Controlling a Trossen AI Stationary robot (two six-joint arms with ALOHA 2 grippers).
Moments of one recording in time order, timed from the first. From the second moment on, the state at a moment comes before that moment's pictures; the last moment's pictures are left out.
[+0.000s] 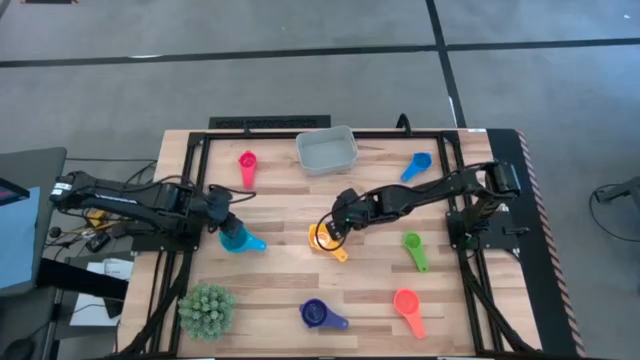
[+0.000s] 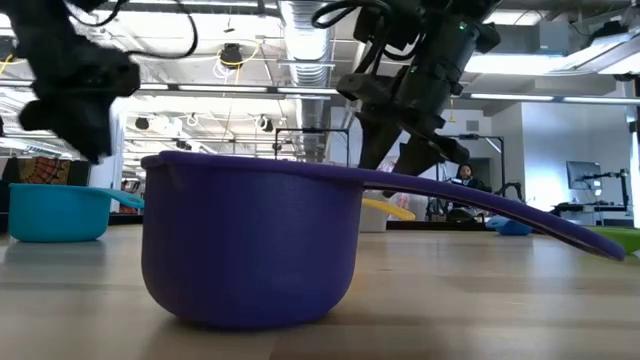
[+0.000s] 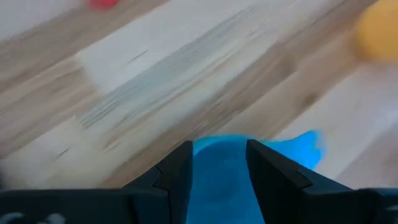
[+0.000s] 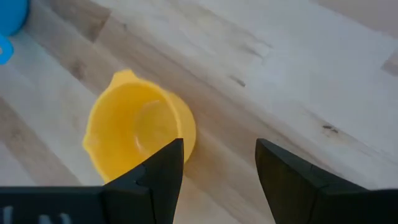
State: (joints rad) left arm -0.10 0.76 0.58 -0.80 -0.26 -1.03; right arm 0.04 1.73 1.11 -0.42 0.14 1.01
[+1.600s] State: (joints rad) left arm -0.06 1.78 1.04 -0.22 -0.17 -1.08; right arm 0.14 1.33 1.11 -1.03 0.29 0.88
